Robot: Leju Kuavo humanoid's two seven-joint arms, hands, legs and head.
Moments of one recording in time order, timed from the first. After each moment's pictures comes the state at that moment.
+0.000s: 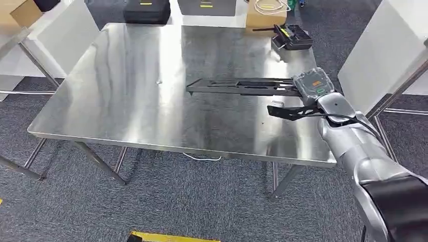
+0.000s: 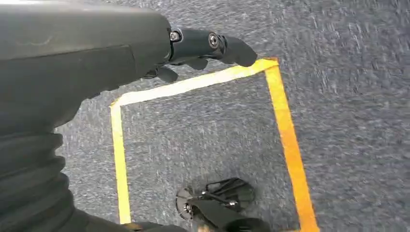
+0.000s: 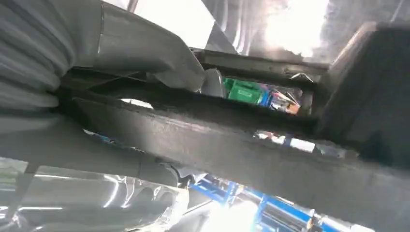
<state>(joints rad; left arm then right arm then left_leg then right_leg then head) -0.11 -0.11 -0.03 -0.21 -0.11 0.31 -0.34 -1.11 -0.14 0.52 -0.29 1.47 -0.36 -0.11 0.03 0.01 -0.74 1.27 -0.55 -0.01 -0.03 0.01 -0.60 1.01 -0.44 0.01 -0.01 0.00</state>
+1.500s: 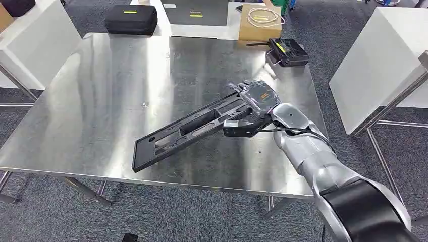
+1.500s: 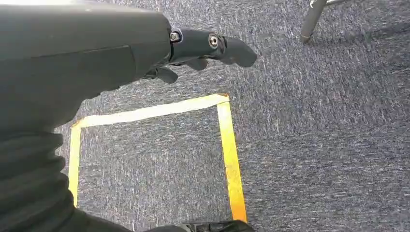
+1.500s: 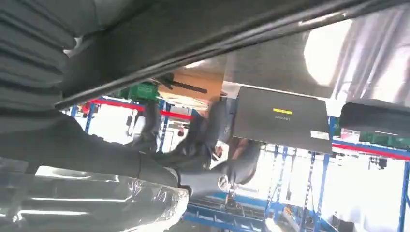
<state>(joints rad) -0.11 -0.13 0.01 -0.20 -0.09 0.47 -0.40 -1.04 0.06 0.55 -0.31 1.30 -0.43 -0.38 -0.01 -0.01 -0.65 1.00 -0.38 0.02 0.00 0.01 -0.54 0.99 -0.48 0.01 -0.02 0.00</state>
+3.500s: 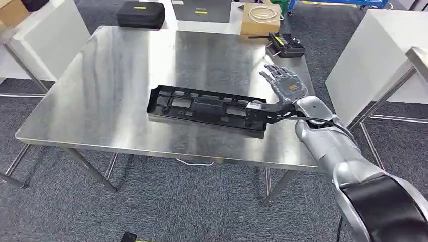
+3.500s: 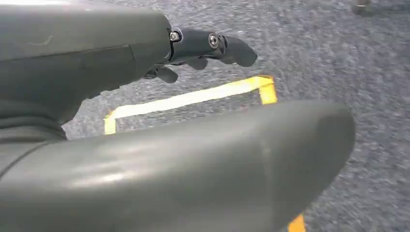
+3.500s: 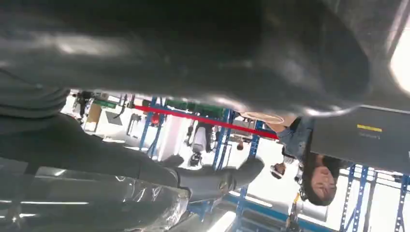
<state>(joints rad) -0.12 -0.10 0.01 -0.20 -0.15 0.38 -0.30 -1.09 -0.07 0.57 -0.31 1.26 -0.33 -0.19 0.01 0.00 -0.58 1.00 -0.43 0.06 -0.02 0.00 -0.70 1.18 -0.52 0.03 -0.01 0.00</state>
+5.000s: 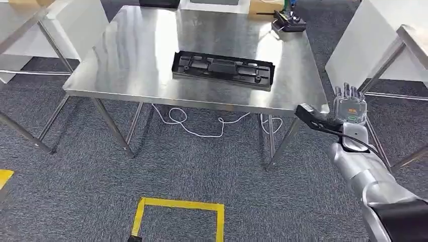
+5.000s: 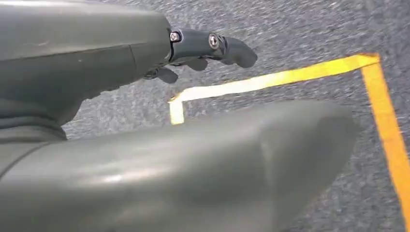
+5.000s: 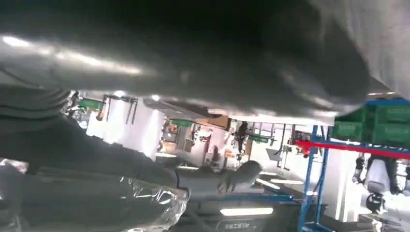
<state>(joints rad) -0.10 -0.14 0.03 -0.20 -0.13 0.40 -0.30 -0.96 -0.23 0.48 -0.27 1.26 -0.48 0.27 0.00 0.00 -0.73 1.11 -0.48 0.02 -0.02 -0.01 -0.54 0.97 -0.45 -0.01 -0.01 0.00</state>
